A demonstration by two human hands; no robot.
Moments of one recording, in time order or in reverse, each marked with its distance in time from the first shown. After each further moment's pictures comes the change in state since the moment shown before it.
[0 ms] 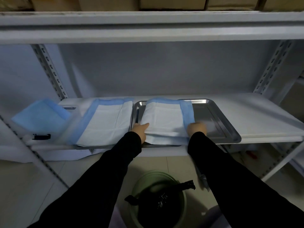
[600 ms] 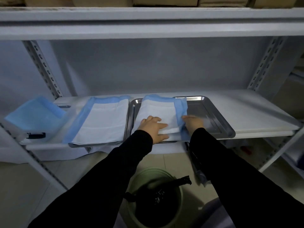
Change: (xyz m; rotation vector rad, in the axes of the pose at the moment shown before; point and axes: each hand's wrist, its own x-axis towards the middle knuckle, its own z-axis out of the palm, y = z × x) left_hand -0.018 0.042 0.011 0.382 0.107 0.392; right_hand -0.006 0.002 -0.009 0.442 -0.159 -0.077
